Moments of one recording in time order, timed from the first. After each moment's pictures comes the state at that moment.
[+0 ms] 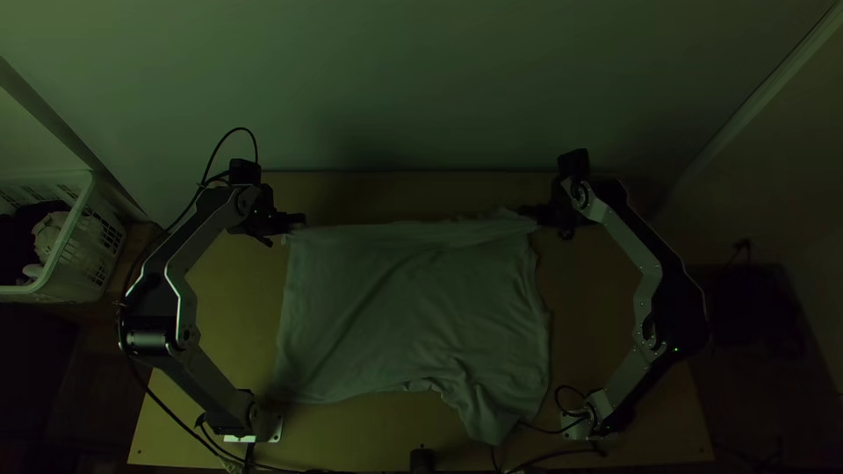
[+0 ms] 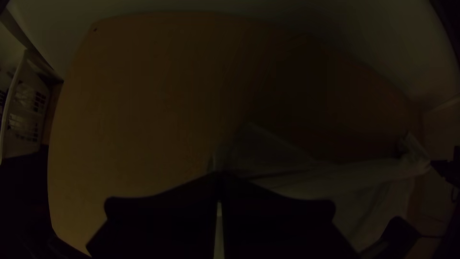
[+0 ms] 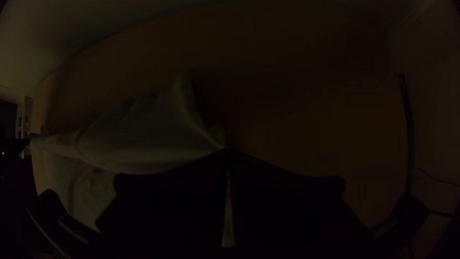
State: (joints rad) left arm 0.03 1.78 1.49 -0.74 0.02 -0.10; right arm 0.16 1.85 1.56 -0.82 -0.02 0.23
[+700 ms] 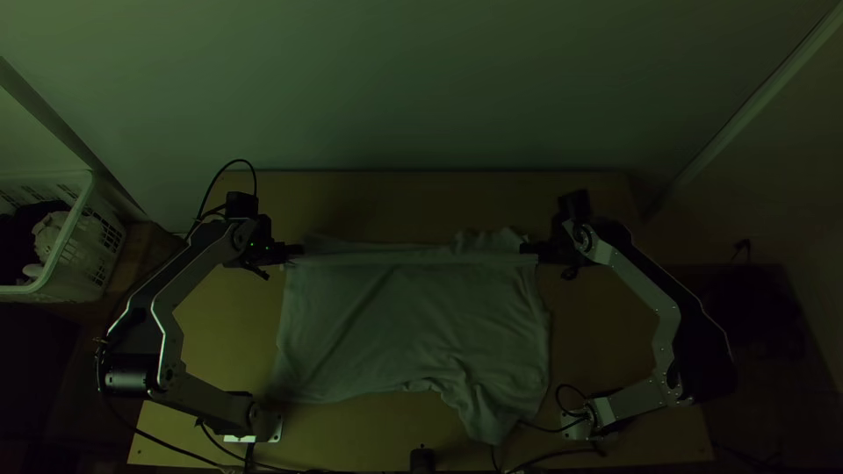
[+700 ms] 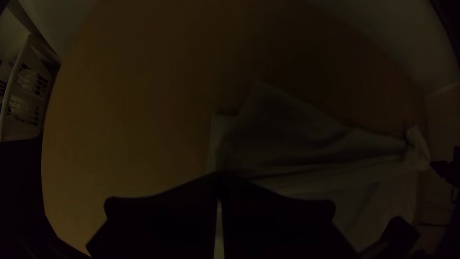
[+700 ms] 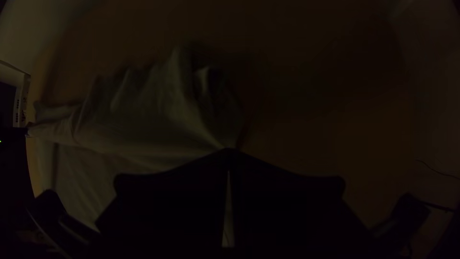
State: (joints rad) left arm 0.03 1.58 1.16 -0.65 0.02 -0.08; right arm 0.20 1.61 1.16 -0.70 -0.02 0.23
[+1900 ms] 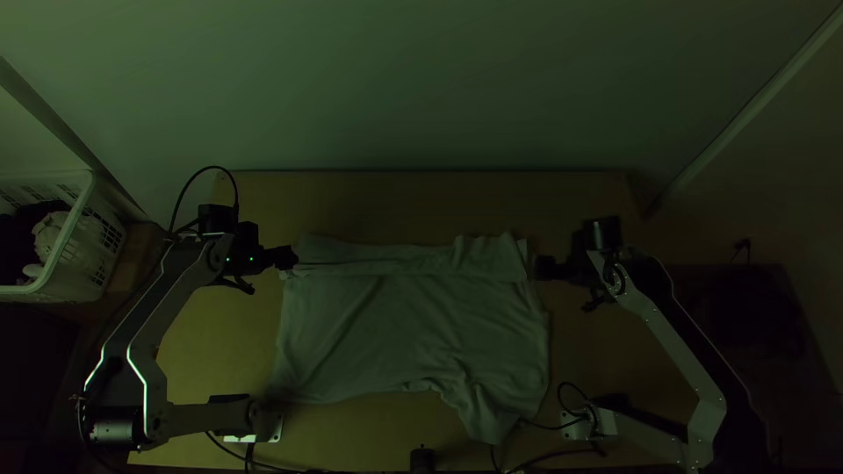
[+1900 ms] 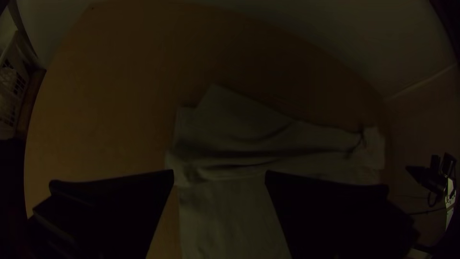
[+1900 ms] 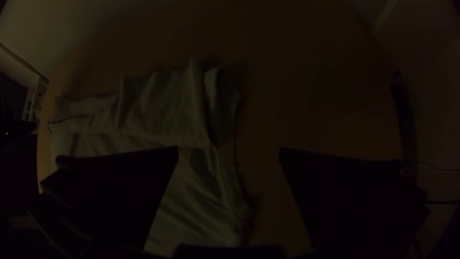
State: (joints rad) left arm 0.09 1.35 1.04 -0.66 0.26 -0.06; right arm 0.23 1.22 0.99 -0.76 -0.02 0.27
